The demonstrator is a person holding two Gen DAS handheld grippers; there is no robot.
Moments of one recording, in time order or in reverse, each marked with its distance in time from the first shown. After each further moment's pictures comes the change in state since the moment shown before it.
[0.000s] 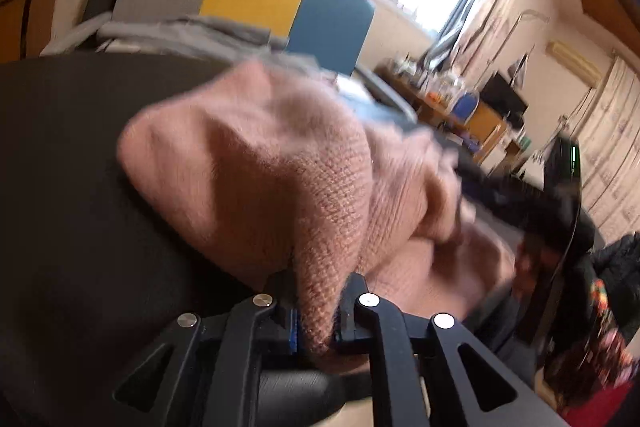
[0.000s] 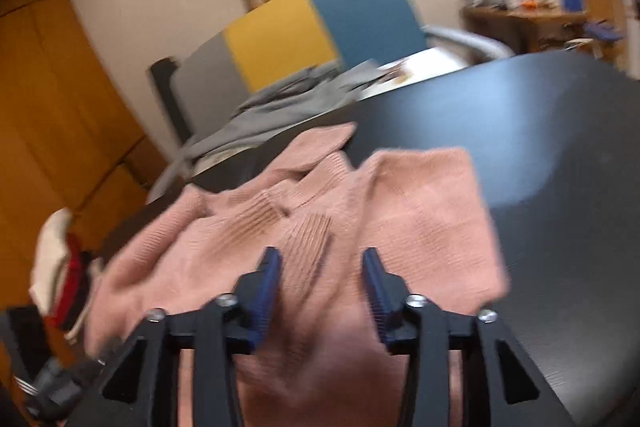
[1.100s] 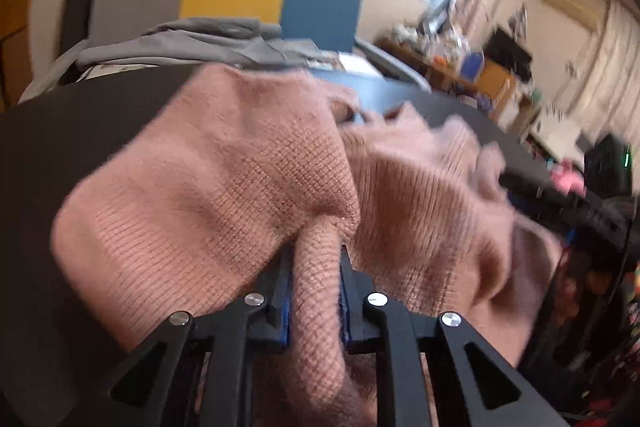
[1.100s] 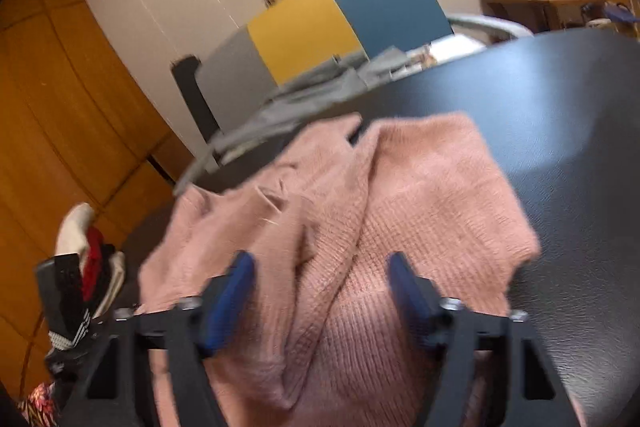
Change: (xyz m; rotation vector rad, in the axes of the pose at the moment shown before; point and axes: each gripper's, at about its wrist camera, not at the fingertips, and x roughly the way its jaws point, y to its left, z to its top) left arm 0.033 0.015 0.043 0.128 0.001 0.021; right arm 0.006 -0.001 -0.033 0.007 -0.058 0.084
